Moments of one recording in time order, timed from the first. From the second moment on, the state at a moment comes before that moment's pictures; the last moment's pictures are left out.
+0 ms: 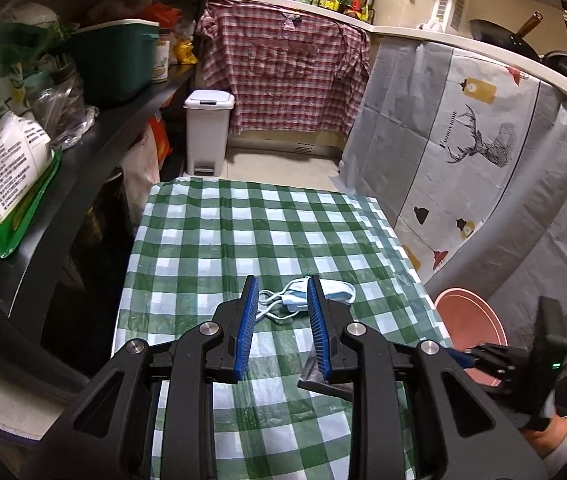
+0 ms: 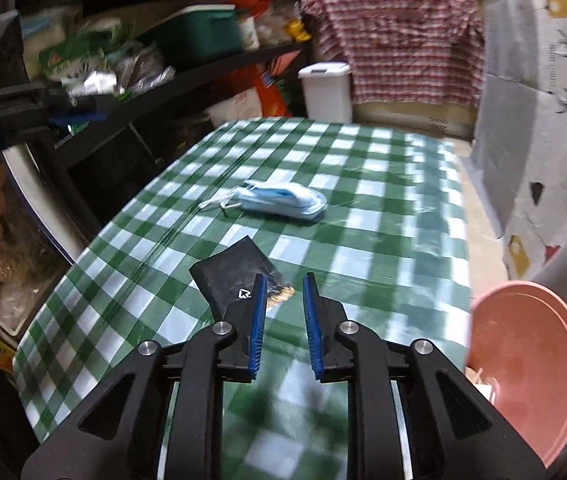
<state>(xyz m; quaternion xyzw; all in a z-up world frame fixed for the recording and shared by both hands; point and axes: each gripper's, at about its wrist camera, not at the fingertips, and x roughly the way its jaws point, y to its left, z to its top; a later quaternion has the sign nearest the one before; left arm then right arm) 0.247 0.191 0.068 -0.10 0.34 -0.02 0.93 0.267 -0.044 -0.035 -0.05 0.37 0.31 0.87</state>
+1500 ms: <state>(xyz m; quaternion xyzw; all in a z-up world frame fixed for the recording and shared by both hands) 0.274 0.176 0.042 -0.08 0.35 -0.05 0.93 0.290 -0.038 -0.015 -0.05 0.35 0.35 0.87</state>
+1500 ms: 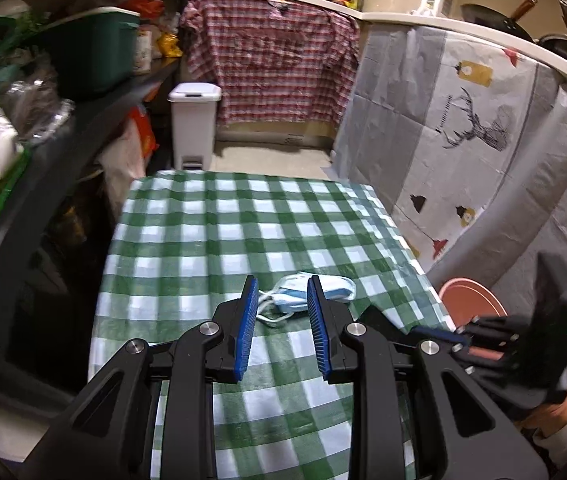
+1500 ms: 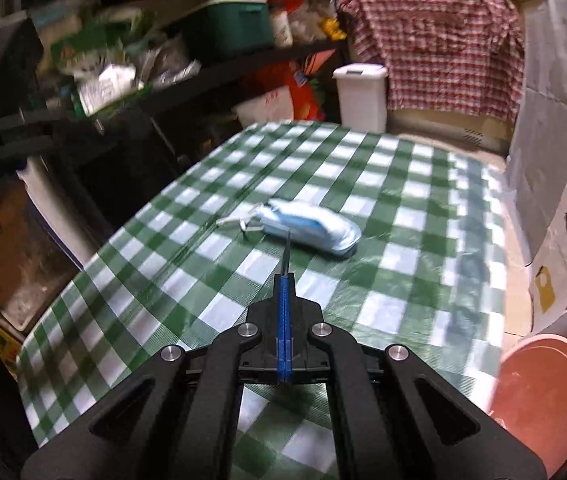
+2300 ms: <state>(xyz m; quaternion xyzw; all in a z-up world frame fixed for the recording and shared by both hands) 0.356 0.110 -0.048 0.01 0.43 -0.11 0.90 0.302 -0.087 -0.016 -0.03 0.37 0.30 0.88</state>
